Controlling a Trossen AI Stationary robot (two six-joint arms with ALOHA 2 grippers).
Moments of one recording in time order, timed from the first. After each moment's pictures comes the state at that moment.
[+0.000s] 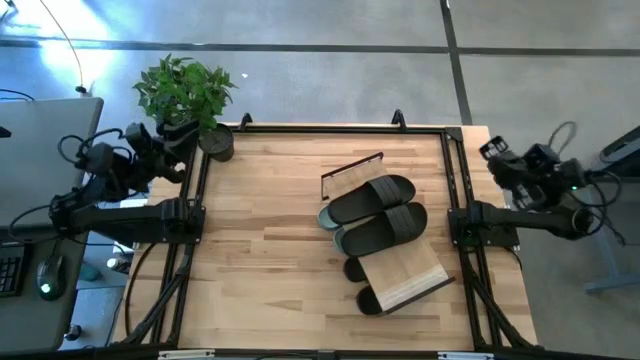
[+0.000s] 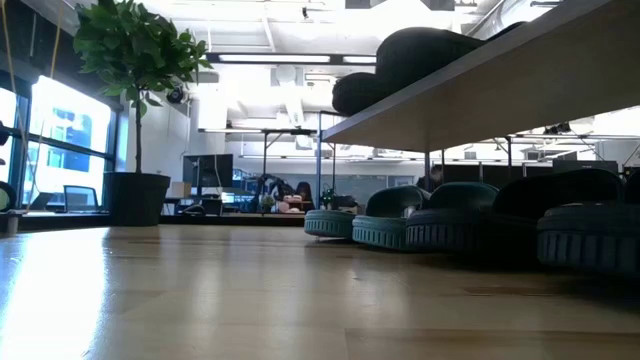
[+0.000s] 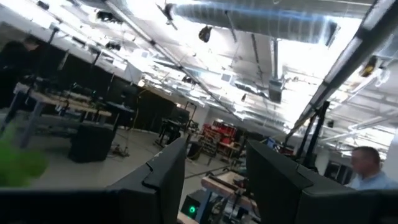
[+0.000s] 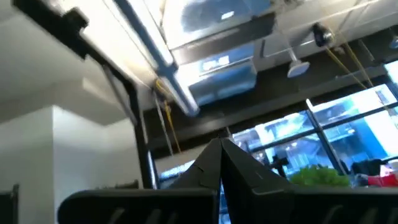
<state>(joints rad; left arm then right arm) 0.31 0.31 0.71 0.01 -0.31 -0.26 -0.11 0.05 0.56 0.21 -0.06 0.38</state>
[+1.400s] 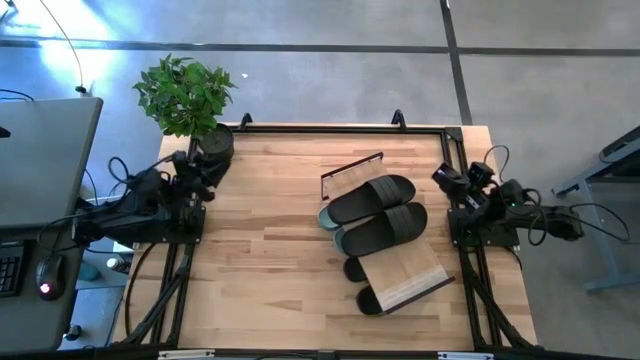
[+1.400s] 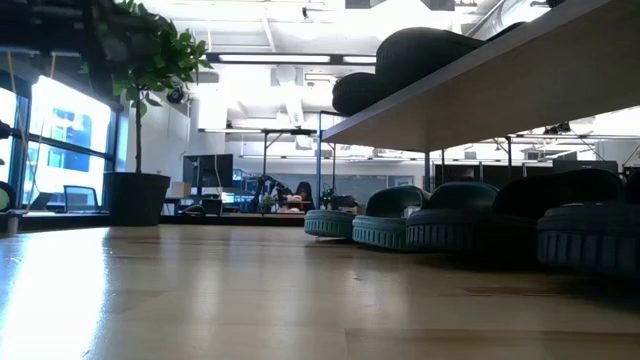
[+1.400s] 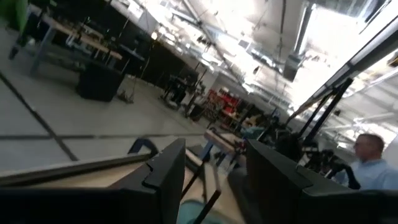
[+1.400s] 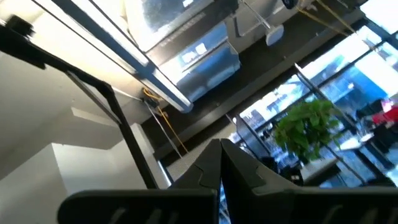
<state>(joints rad) 0.31 0.01 0.22 0.00 -0.32 -0.50 -0.11 0.01 0.01 0.68 0.03 0.66</state>
